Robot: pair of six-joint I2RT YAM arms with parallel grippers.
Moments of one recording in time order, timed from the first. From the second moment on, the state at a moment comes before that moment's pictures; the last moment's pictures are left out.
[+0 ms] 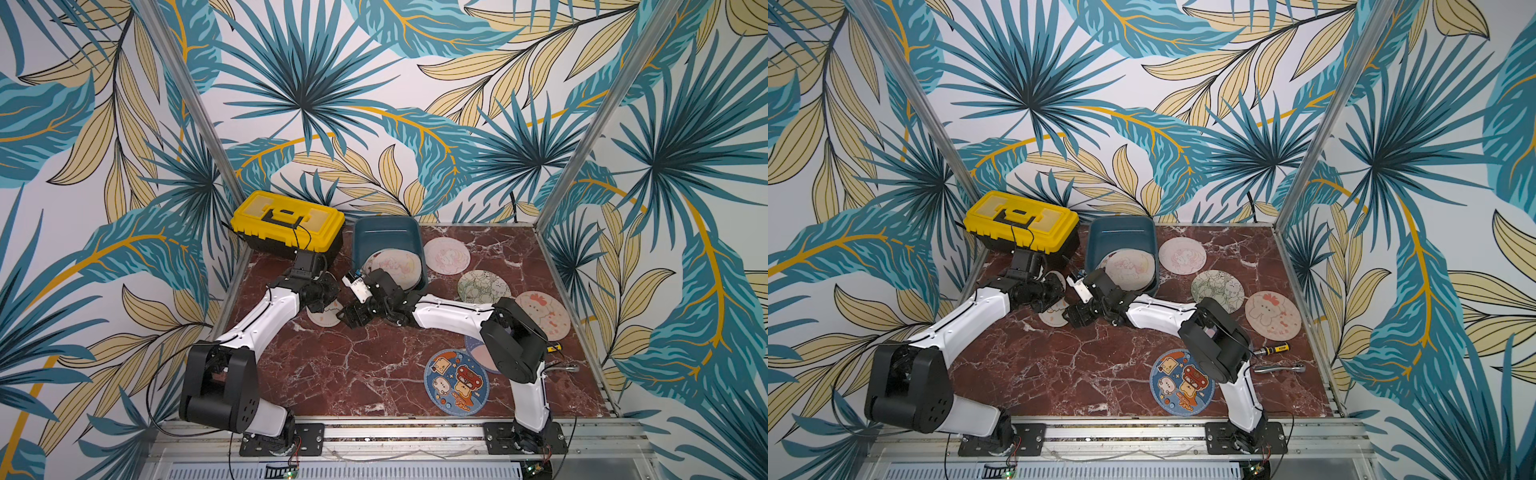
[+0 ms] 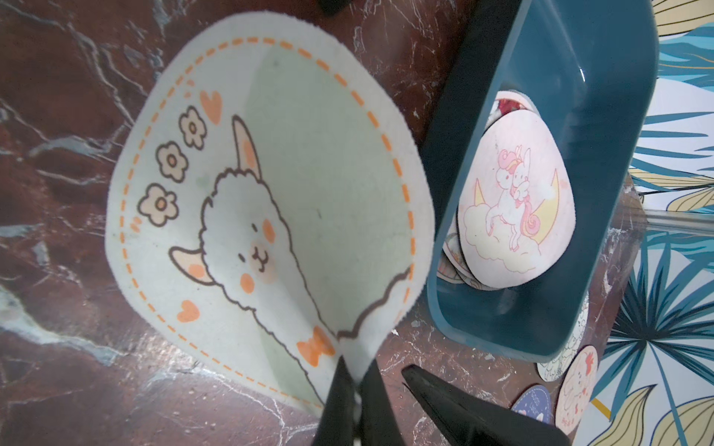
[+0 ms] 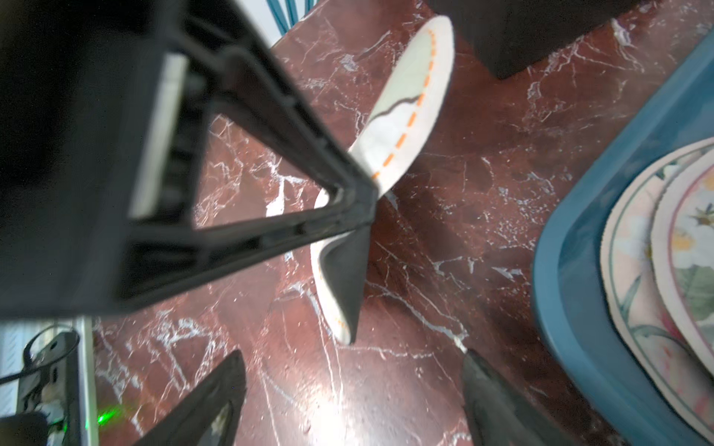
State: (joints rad) left arm -0.19 1.45 1.02 -0.54 0.20 -0.87; right arm 0.87 2.04 1.42 -0.02 -0.19 0.24
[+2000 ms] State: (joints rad) left arm -0.19 1.24 0.92 -0.39 0.15 -0.70; right arm 0.78 1.96 1.88 -0.53 0.08 0.19
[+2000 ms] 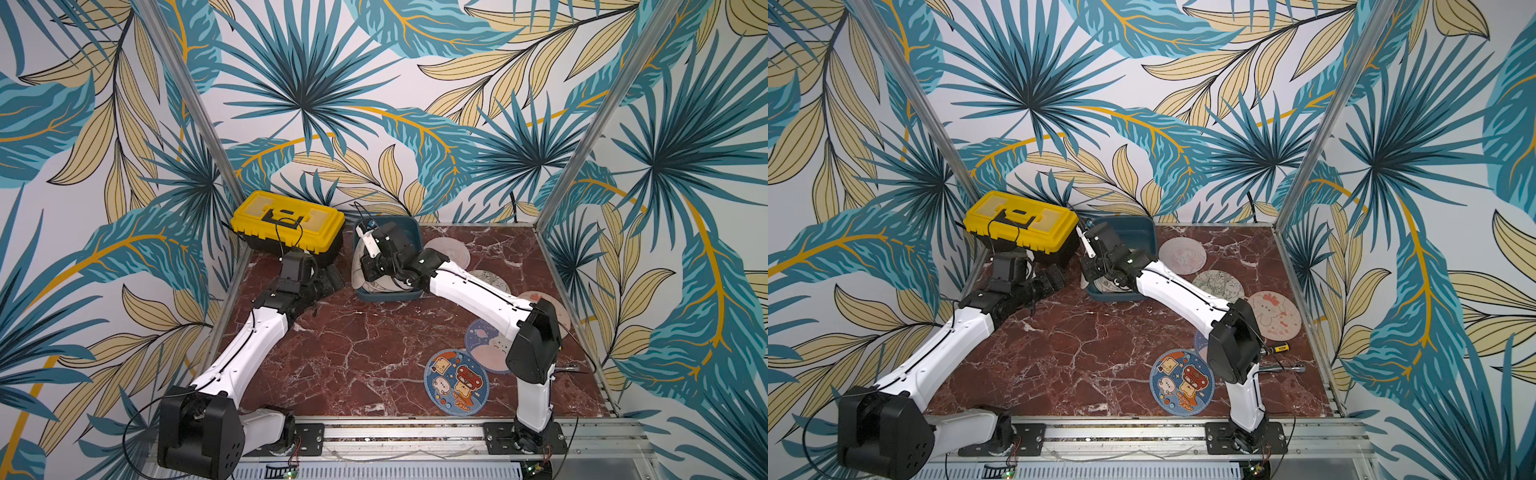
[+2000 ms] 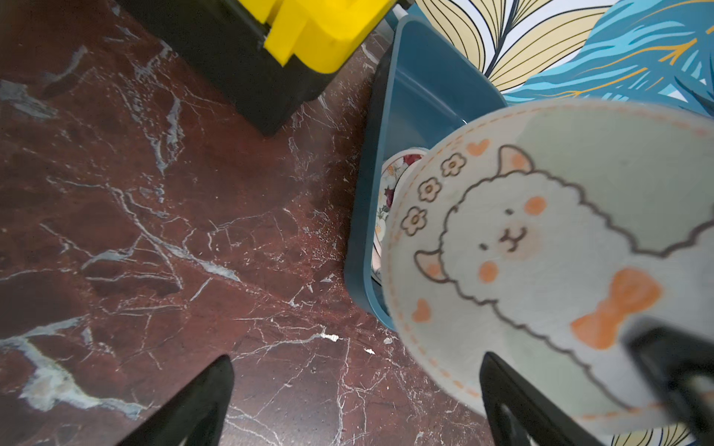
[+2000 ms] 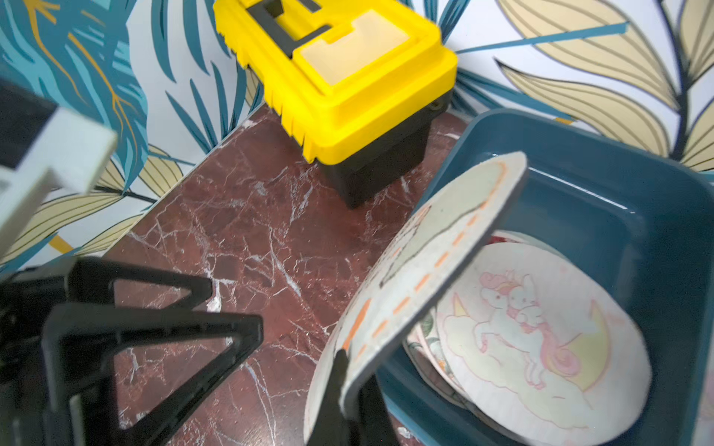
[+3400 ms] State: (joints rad) left arm -0.39 1.32 0.91 -0.25 0.16 -0.55; right arm 0.60 2.26 2.02 -0.57 0.08 0.25
